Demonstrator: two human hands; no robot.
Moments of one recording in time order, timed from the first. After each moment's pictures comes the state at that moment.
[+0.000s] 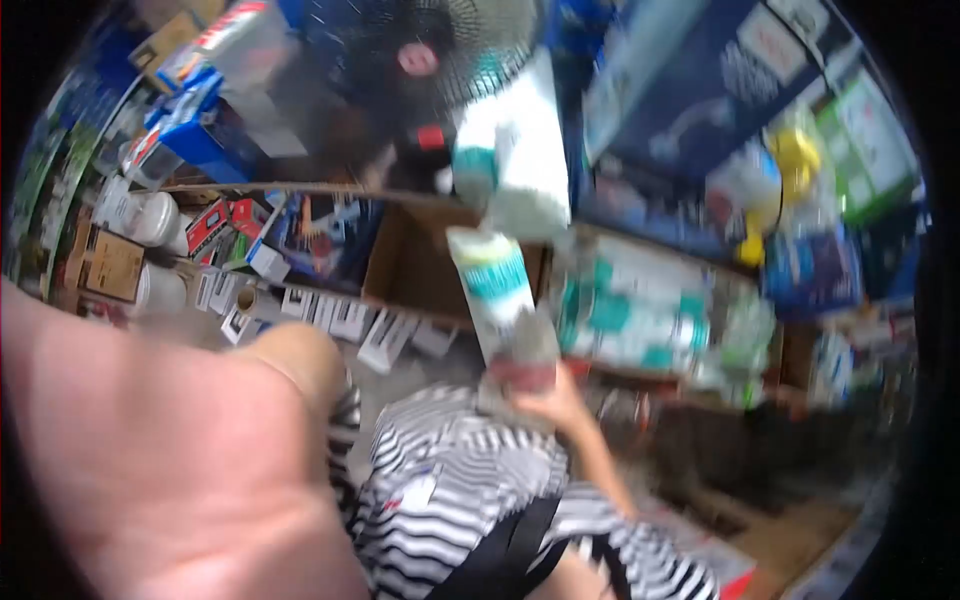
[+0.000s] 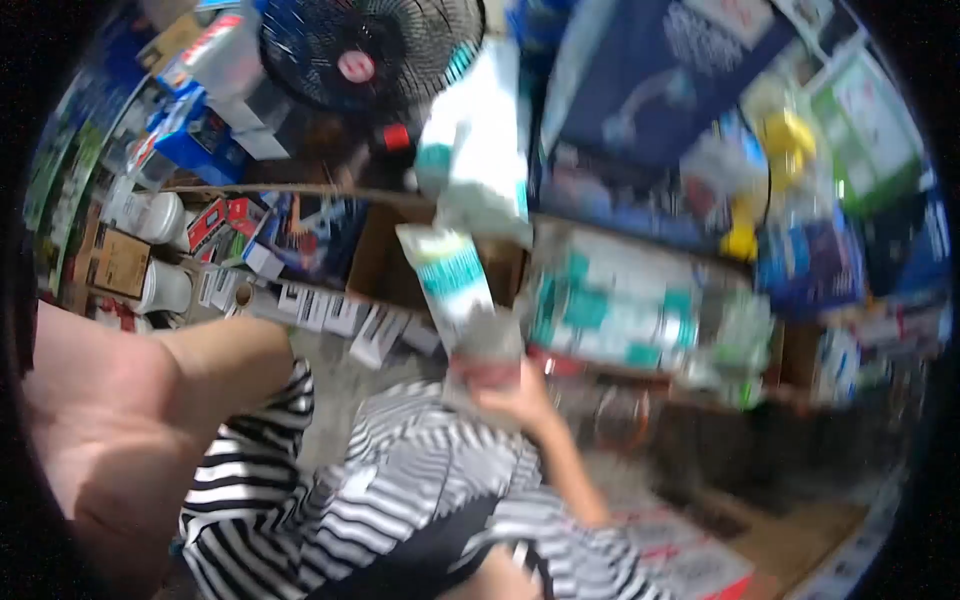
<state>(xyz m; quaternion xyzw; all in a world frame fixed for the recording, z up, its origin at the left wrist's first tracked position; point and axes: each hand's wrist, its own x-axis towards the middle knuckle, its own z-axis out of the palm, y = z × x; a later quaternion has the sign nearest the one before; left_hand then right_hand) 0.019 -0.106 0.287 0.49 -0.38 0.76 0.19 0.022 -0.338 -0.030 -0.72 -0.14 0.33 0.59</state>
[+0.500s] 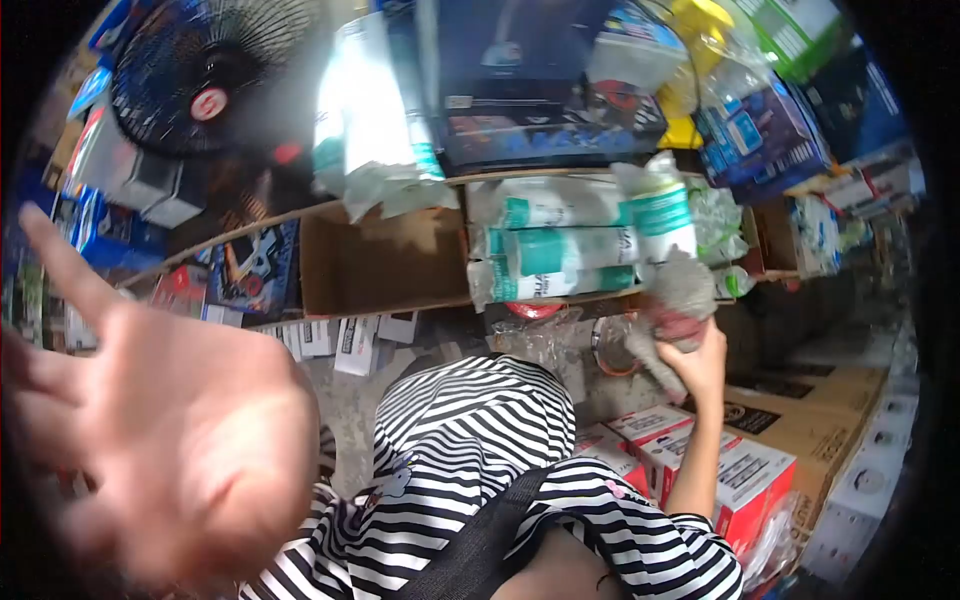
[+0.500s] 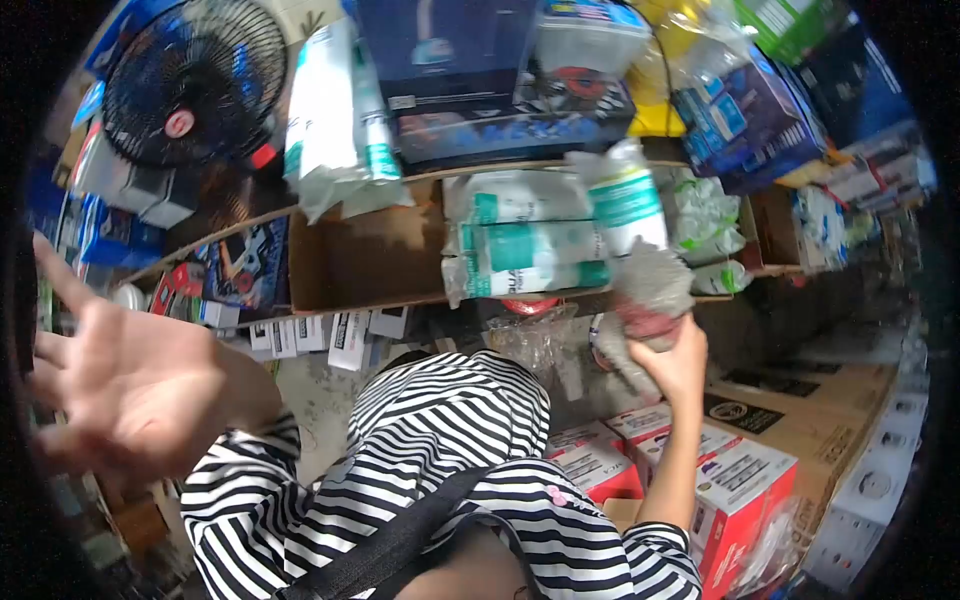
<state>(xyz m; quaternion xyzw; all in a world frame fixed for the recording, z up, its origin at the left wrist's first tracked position) 0.075 -0.149 0.231 0.53 -0.31 0.72 0.32 -0.007 -0.541 0.065 -0.94 0.13 -0.05 0.31</state>
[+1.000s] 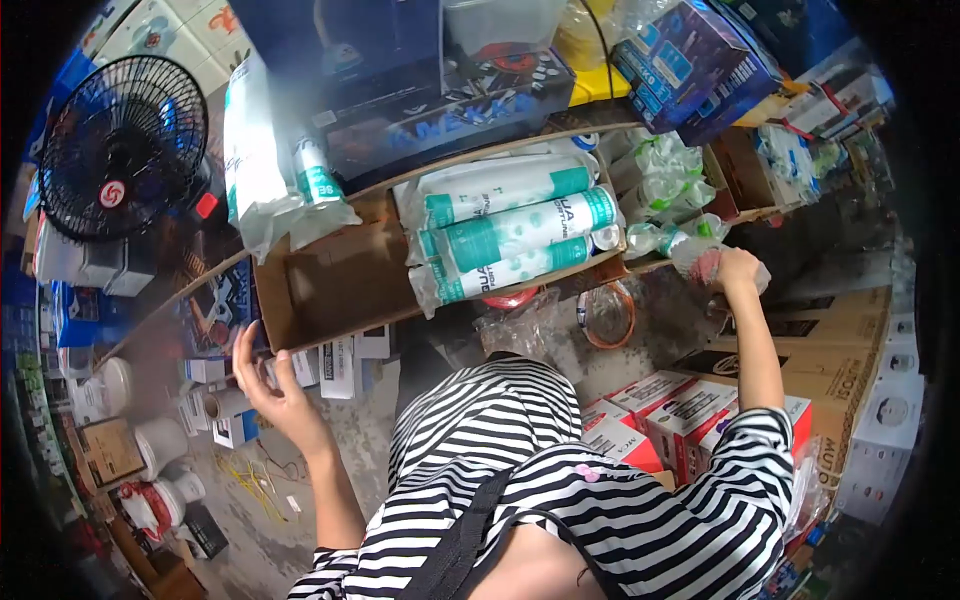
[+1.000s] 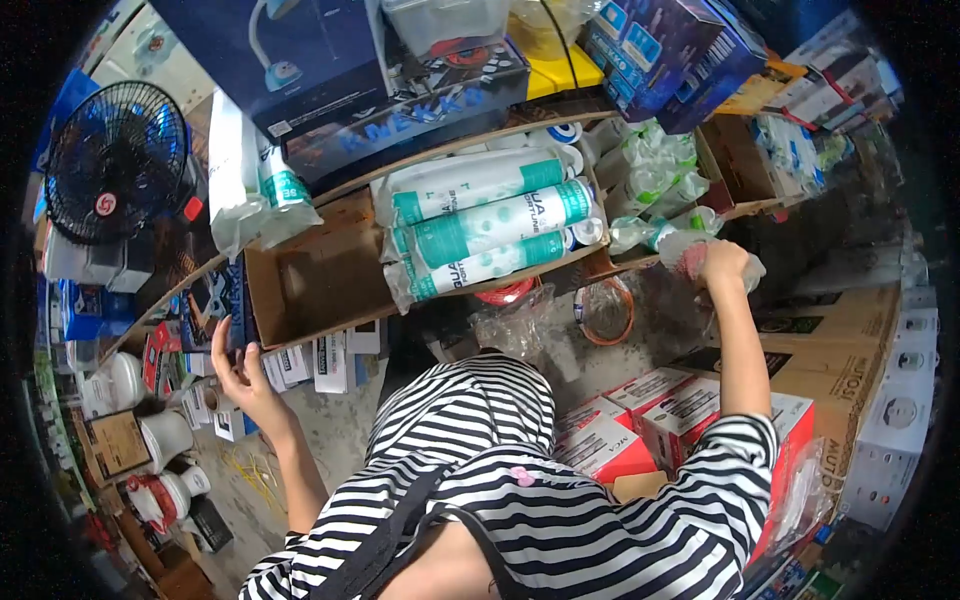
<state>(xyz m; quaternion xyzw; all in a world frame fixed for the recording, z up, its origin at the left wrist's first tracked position) 0.009 -0.147 0.045 0.82 0.13 0.29 0.47 0.044 -0.768 -0.010 -0.90 0.25 0.21 -0.29</state>
